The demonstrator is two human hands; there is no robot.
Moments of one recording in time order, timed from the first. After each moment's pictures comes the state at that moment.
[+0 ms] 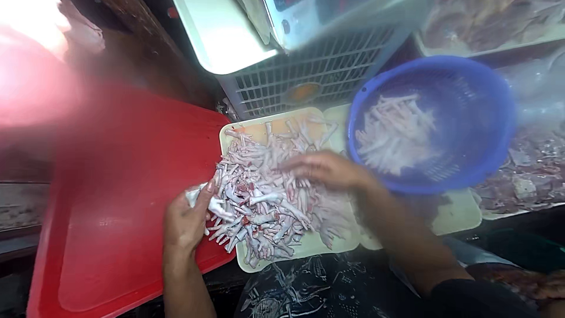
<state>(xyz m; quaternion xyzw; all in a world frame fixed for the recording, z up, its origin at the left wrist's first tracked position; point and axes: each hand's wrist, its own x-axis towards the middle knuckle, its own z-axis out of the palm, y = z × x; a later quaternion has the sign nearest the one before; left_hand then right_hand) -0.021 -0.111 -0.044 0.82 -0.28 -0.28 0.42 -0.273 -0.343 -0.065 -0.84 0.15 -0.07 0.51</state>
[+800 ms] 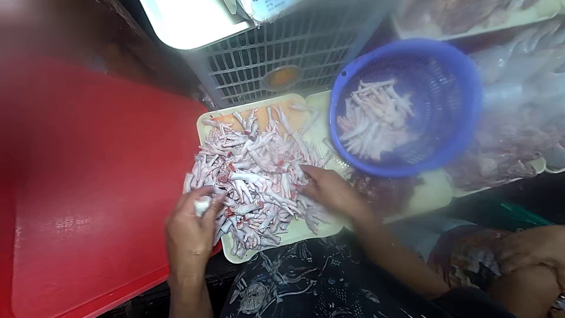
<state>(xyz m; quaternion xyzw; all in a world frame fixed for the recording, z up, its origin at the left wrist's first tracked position) -0.067 -0.092 -0.052 0.84 -0.45 -0.15 0.26 -0.330 -0.277 -0.094 -0.79 0.44 0.10 0.42</state>
